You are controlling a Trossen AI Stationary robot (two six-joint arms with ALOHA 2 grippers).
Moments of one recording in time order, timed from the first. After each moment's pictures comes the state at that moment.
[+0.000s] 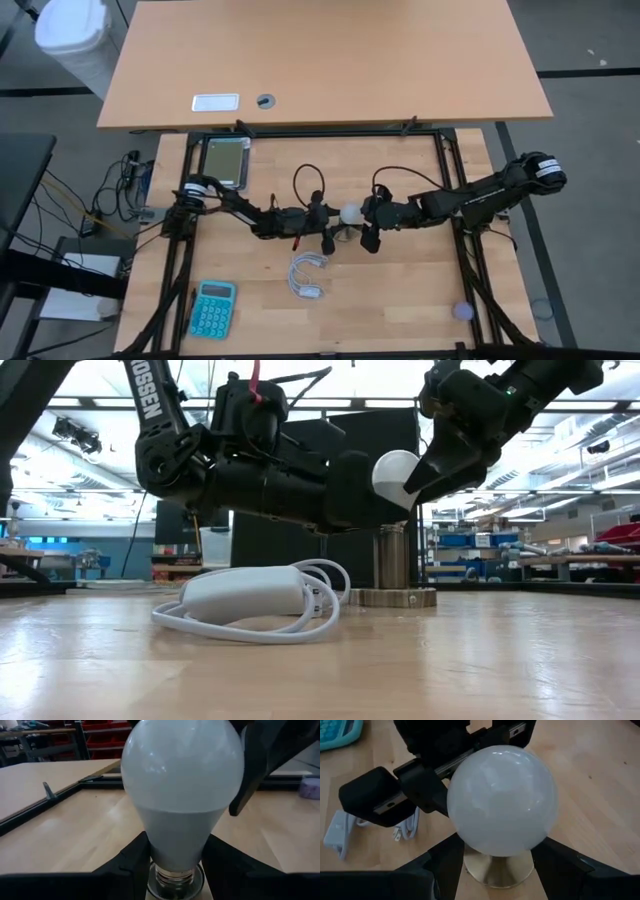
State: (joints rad) left arm -0.07 2.07 0.87 1.10 -0.29 0.02; right arm 0.19 1.32 0.75 -0.16 0.36 0.43
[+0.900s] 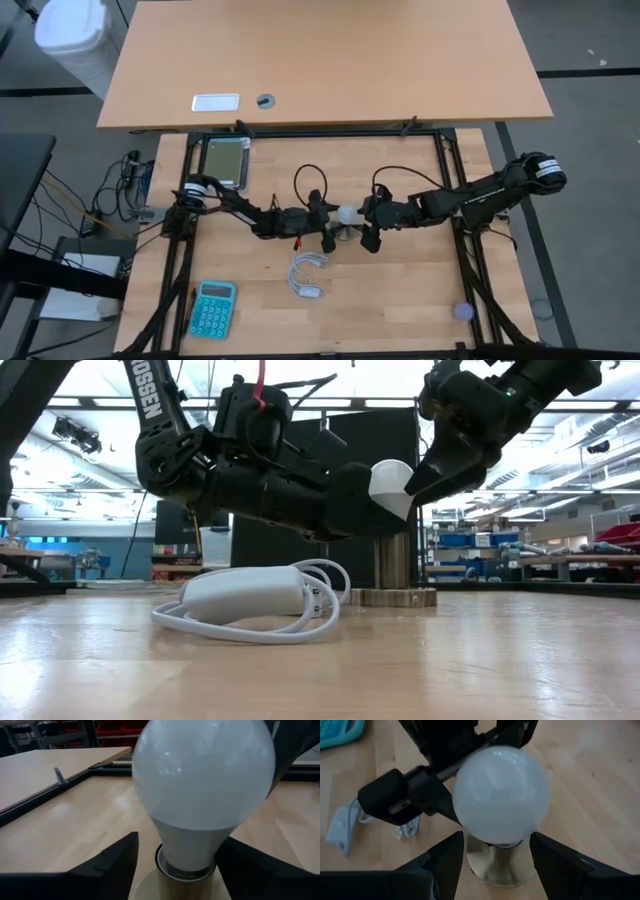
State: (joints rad) left arm -0.07 2.06 0.87 1.06 -0.34 -0.01; right arm 0.18 1.32 0.75 -0.18 0.34 0.43
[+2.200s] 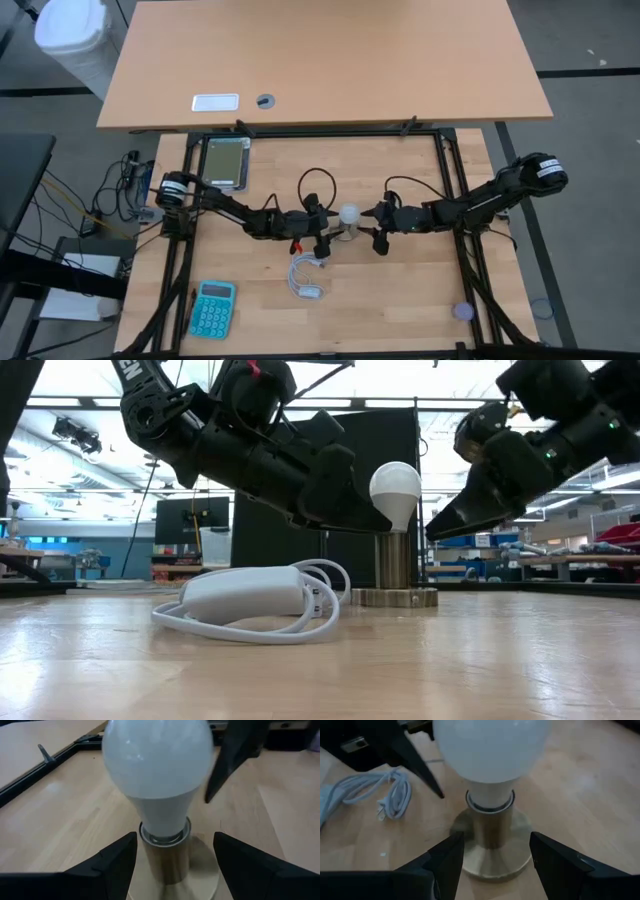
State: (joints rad) left arm -0.11 1.90 0.86 0.70 -0.34 -0.03; right arm 0.19 1.31 0.36 0.43 0.38 0.29
